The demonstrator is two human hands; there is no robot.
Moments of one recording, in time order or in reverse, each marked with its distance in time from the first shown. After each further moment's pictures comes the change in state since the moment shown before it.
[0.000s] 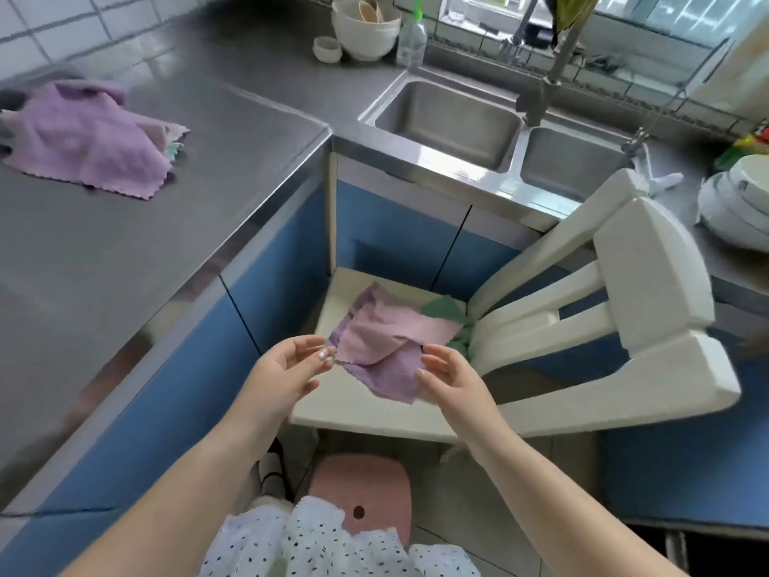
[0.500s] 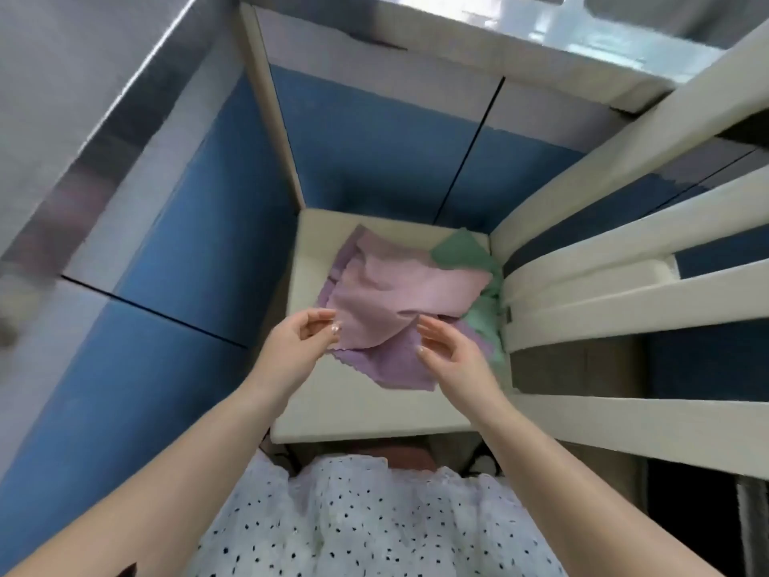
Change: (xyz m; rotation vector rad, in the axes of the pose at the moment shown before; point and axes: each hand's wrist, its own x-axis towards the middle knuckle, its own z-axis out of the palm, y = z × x) left_hand 0.230 -0.105 0.030 0.288 -0.089 -0.137; right_hand 0.179 0.134 0.037 -0.041 0.036 0.148
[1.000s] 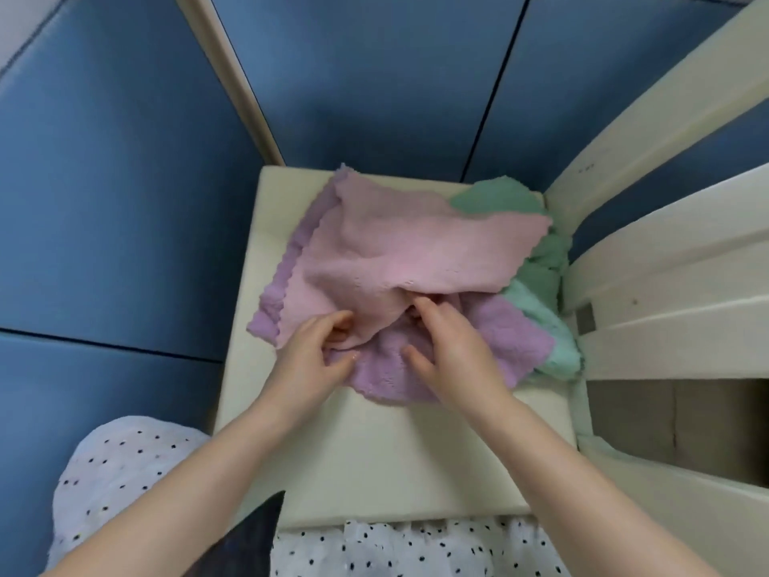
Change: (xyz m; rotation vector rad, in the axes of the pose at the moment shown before) left_hand 0.143 -0.135 0.072 0.515 -0.015 0.271; right_hand 0.152 0.144 0.041 -0.503 0.003 -0.432
